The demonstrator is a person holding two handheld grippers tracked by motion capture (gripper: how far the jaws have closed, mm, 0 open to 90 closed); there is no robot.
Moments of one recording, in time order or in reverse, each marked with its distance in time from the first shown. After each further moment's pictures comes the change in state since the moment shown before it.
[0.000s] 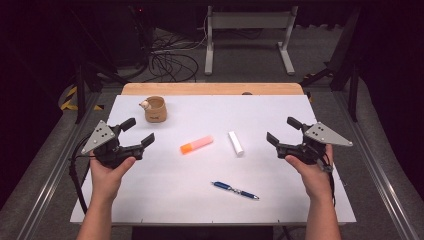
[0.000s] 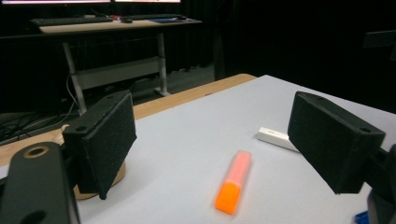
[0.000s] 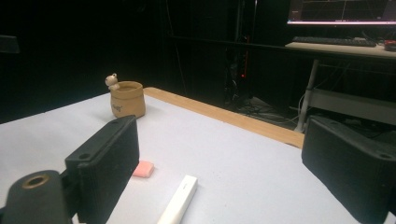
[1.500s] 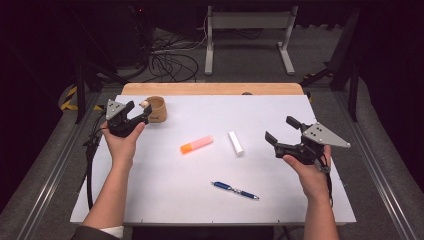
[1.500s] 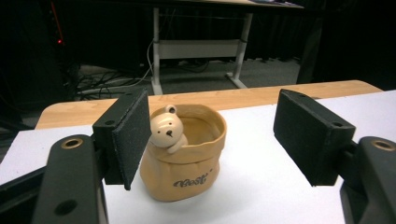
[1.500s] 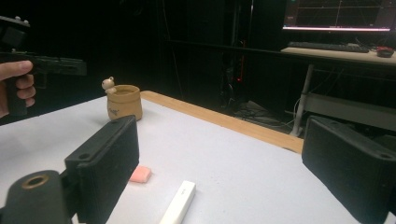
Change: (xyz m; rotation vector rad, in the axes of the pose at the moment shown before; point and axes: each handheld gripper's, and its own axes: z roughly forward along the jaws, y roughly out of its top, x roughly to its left) left arm 0.069 -0.021 0.081 0.067 0.346 -0.167; right arm 0.005 0.000 0.003 -0.018 -0.016 -0.008
